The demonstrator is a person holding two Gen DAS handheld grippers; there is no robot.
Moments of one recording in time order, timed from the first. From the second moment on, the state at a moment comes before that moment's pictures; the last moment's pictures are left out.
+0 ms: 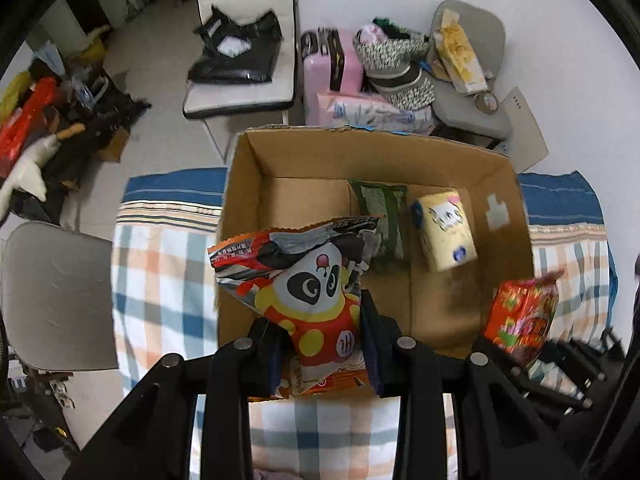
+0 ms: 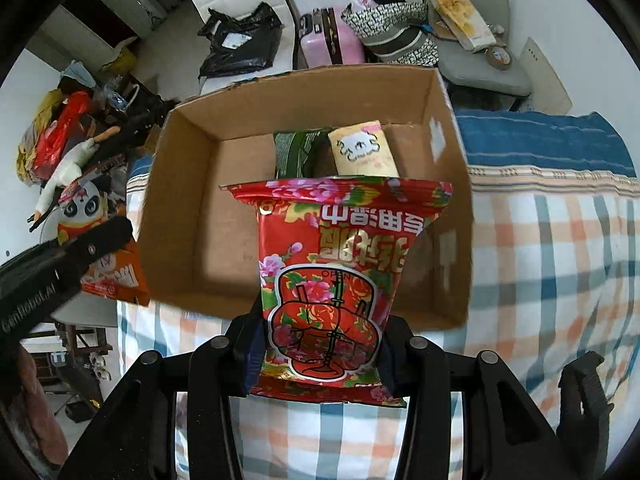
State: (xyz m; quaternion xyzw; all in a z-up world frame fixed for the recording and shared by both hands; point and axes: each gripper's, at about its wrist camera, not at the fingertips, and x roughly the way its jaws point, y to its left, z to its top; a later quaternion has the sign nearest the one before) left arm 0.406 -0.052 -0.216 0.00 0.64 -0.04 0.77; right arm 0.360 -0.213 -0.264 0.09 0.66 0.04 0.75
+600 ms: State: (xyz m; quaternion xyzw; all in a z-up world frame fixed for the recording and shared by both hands) left arm 0.494 -0.068 -0.348 0.03 0.73 -0.05 0.69; right arm 0.413 -0.180 -0.394 0.07 0.74 0.04 0.67
